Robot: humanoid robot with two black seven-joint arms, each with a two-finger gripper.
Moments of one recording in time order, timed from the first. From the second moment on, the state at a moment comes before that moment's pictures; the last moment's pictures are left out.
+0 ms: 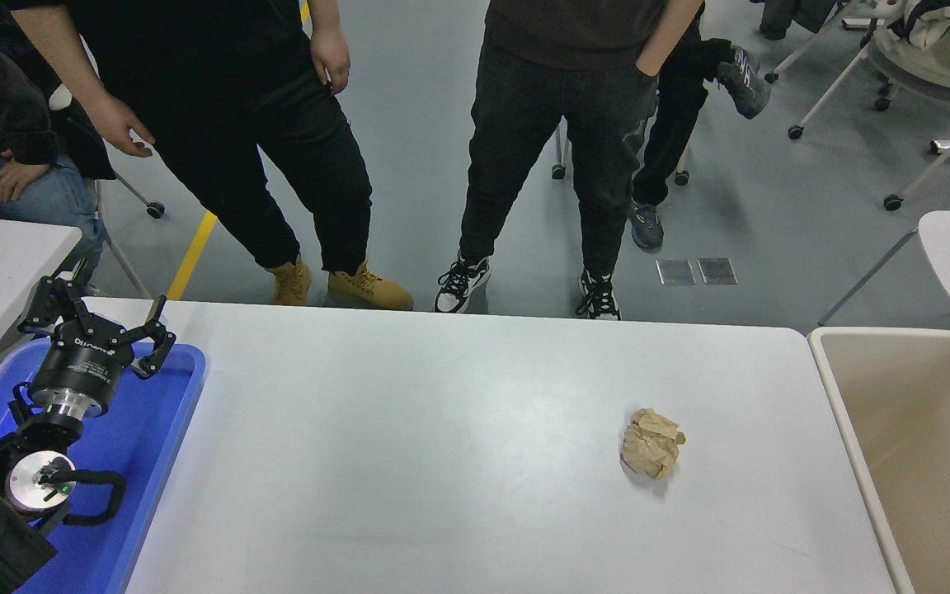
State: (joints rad) left arm -0.55 0.46 -0.62 -0.39 -0.23 -0.70 -0.58; right arm 0.61 -0.52 -0.09 -0.11 -0.49 0.30 0.17
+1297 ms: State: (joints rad) left arm -0.55 0.46 -0.62 -0.39 -0.23 -0.70 -0.58; right arm 0.55 -0.40 -0.04 -0.11 -0.48 0.20 0.12
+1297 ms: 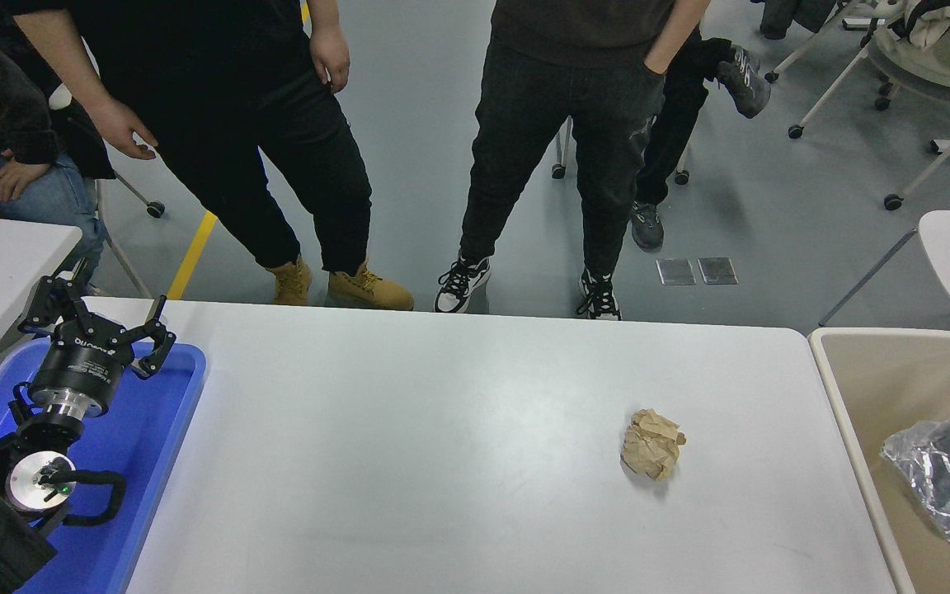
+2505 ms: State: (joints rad) left arm -0.55 0.46 -0.62 -0.39 -0.23 -0.70 -0.58; right arm 0.90 -0.50 0.06 -0.08 -0.38 0.08 0.14
